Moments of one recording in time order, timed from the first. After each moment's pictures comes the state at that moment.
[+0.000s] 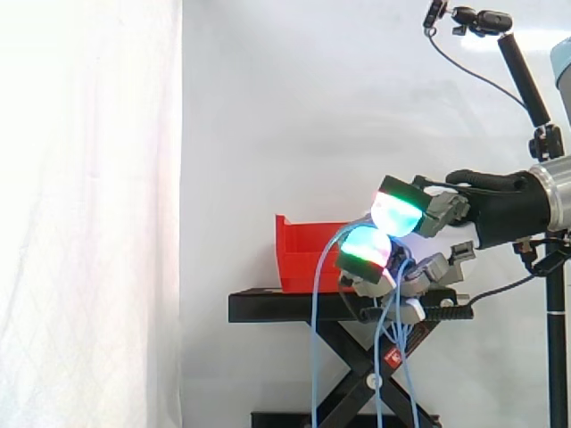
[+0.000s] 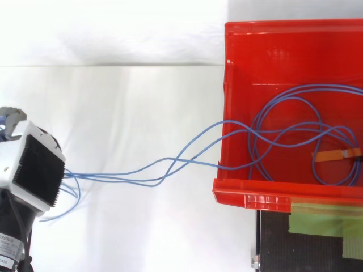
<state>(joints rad) 0.17 -2.12 -1.27 -3.16 -1.33 -0.14</state>
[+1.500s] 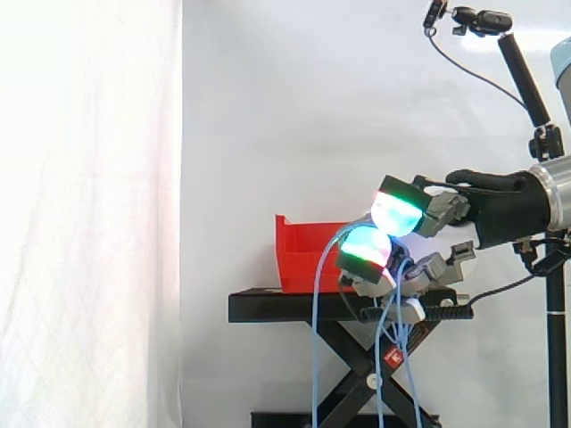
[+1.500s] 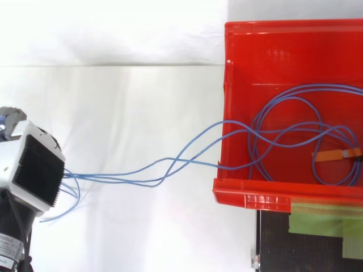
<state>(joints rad) 0.17 -2.12 -1.27 -3.16 -1.33 -0.14</state>
